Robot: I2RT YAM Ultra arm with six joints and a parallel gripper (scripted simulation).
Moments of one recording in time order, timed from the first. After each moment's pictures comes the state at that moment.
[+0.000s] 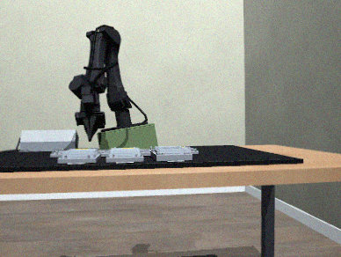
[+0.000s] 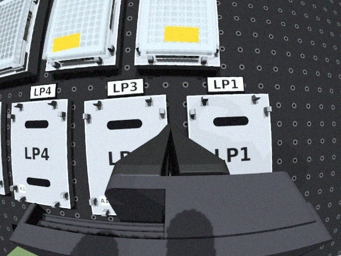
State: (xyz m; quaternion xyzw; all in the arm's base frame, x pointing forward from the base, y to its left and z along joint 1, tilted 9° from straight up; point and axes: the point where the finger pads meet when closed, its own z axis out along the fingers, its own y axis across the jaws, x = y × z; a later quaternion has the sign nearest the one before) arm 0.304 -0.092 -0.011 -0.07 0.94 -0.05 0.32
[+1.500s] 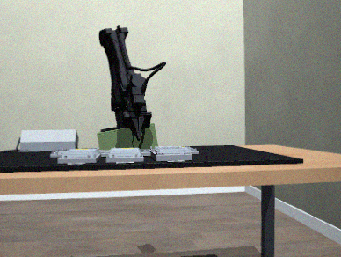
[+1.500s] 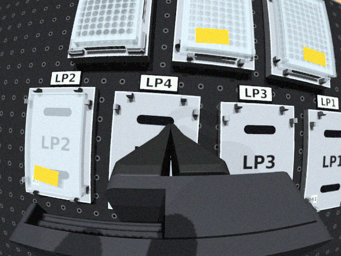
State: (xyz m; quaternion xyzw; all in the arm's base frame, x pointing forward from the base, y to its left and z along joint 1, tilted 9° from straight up) arm 0.286 0.070 -0.038 -0.11 0.94 -0.05 0.32
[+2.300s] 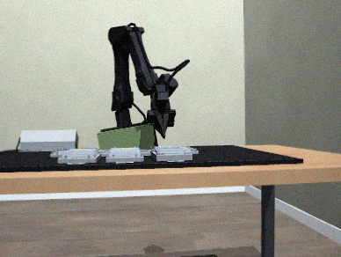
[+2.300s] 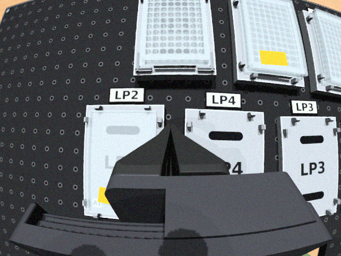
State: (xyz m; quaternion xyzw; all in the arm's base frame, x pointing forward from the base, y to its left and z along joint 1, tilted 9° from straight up) arm 0.289 0.158 -0.044 -0.09 0.93 -0.04 0.35
